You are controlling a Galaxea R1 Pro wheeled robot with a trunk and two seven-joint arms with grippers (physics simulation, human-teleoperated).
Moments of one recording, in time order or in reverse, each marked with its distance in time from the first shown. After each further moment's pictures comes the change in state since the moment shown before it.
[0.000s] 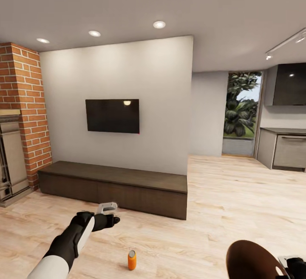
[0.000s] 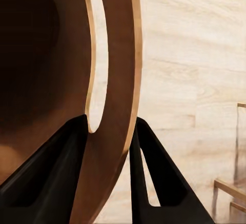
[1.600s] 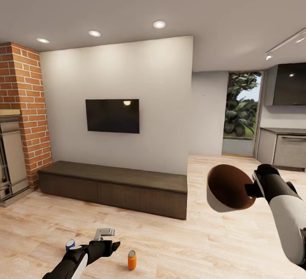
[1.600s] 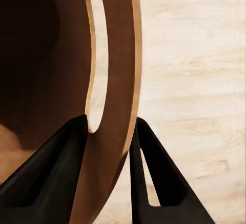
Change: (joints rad) left arm 0.155 0.027 -0.040 0.111 -0.004 -0.345 -0.130; right arm -0.644 0.071 -0.098 0.104 0.153 0.326 0.023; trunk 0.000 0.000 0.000
